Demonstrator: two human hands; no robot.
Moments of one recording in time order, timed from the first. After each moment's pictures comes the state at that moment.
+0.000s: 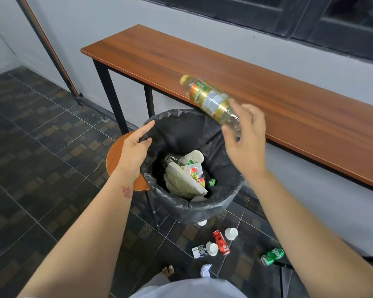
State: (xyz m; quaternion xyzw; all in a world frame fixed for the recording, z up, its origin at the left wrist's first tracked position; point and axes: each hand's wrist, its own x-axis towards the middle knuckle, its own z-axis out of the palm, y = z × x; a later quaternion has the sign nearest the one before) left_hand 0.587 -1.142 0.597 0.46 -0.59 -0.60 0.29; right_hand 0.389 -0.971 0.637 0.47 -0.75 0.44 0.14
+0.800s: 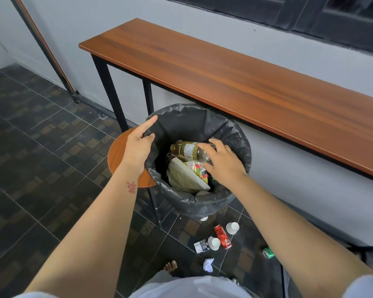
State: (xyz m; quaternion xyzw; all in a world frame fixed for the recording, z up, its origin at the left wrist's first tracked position) left_hand 0.585 -1.153 0.591 0.47 -0.63 -0.55 0.28; right_hand 0.418 -0.981 0.570 0.53 -0.84 0.08 -0.06
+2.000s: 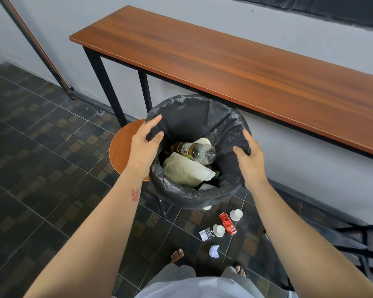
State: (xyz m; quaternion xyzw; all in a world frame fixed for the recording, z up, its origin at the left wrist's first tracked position) left_hand 0.597 -1.124 0.596 0.42 -0.69 -0.52 0.28; right_hand 0.419 -0.938 0.562 0.13 -0.78 0.59 -0.19
